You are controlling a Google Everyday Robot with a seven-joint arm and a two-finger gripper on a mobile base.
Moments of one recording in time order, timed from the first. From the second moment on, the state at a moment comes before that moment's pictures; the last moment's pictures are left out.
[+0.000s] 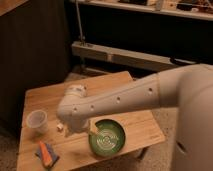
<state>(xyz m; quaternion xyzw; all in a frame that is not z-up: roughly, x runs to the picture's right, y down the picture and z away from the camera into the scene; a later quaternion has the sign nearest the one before) -0.168 0.207 0.684 -0.24 -0.24 -0.70 0.62</state>
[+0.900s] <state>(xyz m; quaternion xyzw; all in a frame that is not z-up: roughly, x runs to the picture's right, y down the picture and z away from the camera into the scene) -0.163 0.085 0.726 -0.17 -0.15 -0.70 0.68</state>
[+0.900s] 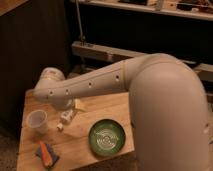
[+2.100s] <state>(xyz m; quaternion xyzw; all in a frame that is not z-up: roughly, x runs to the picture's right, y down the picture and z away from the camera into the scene) 0.159 0.040 0.708 -0.15 -0.08 -0.56 0.81</state>
